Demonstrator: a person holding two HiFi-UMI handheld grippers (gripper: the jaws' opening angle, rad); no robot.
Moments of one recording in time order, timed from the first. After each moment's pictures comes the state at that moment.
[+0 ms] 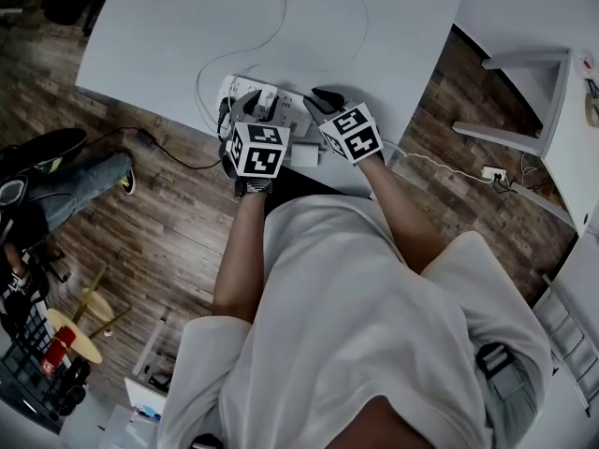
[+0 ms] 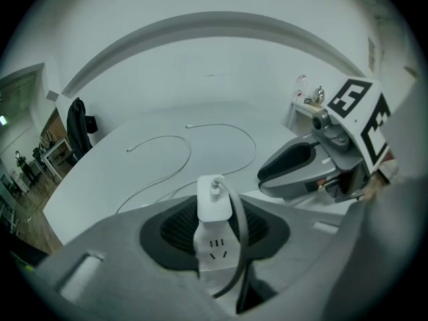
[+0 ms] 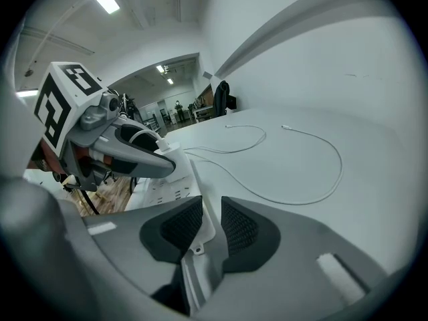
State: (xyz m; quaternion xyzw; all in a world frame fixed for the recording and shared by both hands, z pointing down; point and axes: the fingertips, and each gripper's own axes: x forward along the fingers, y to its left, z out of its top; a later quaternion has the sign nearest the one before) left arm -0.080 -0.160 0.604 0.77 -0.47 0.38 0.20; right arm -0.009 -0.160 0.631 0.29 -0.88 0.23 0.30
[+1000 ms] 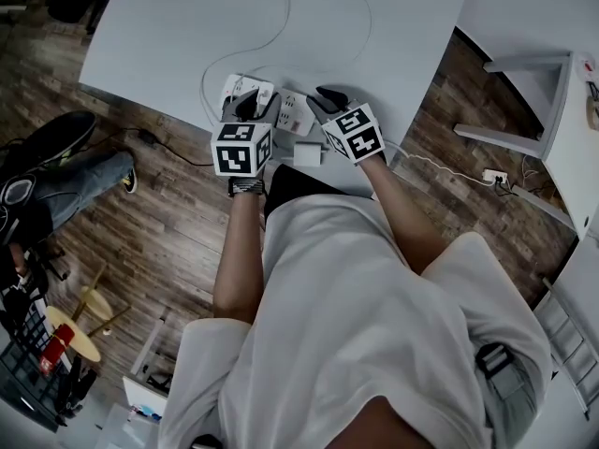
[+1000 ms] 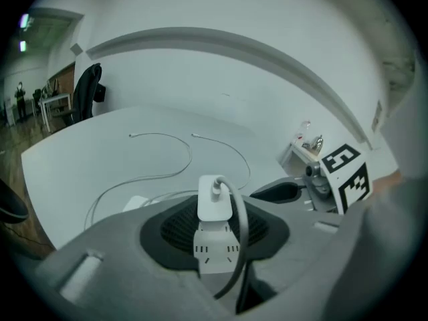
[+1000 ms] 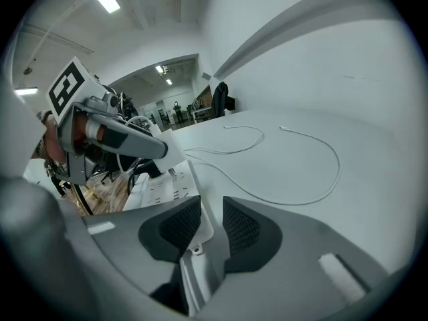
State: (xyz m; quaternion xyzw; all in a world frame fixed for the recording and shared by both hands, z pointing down) left arm -0.087 -0.161 0.582 0.78 -0.48 0.24 0.31; right arm -0.007 -0.161 0.632 0.30 -0.88 0.23 0.30
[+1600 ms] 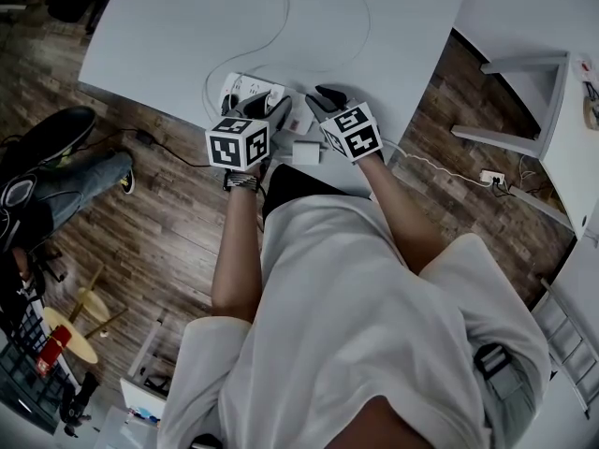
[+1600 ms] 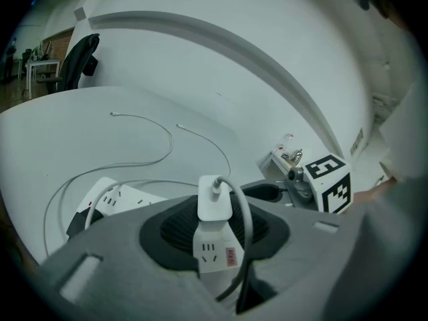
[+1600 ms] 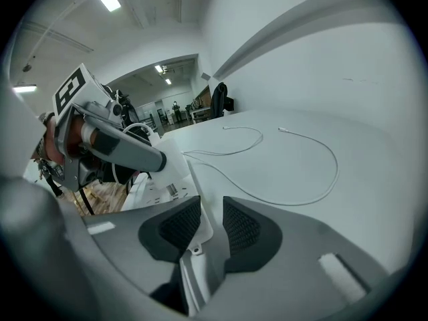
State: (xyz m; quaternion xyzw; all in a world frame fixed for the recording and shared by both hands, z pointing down) left arm -0.061 -0.150 0.586 0.81 -0.41 0.18 0.38; right arm -0.006 -0.161 0.630 0.31 -0.88 0.22 0.30
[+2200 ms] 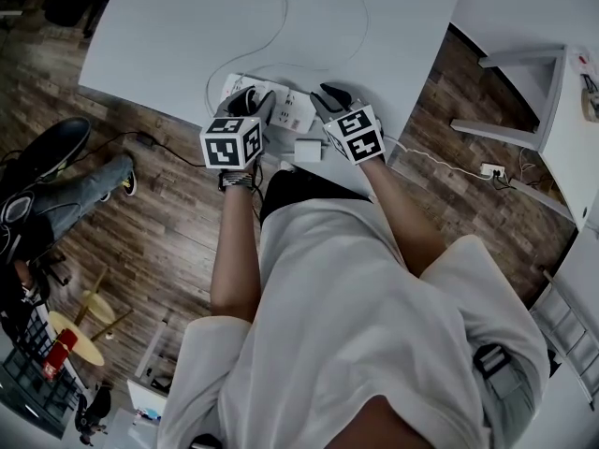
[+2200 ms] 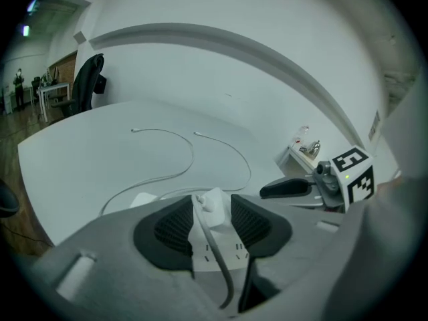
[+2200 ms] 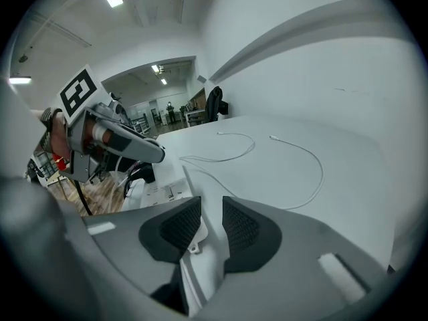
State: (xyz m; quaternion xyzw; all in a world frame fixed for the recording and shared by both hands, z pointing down) left arm -0.102 -0.163 0.581 0.79 -0.47 0.22 0.34; right arm 0.002 -0.163 0.613 0.34 -0.87 0.20 0.30
